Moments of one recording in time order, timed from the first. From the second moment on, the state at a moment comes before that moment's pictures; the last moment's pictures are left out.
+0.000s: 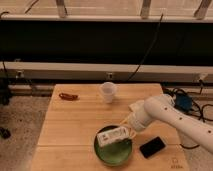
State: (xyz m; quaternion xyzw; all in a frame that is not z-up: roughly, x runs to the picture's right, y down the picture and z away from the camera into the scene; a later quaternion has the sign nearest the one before) arm 0.120 0.220 0.741 -0.24 -0.29 -0.23 0.90
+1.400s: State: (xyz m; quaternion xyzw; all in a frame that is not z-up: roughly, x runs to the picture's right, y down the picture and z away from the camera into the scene) arm 0.137 0.181 0.714 -0.20 -0.26 -0.28 0.90
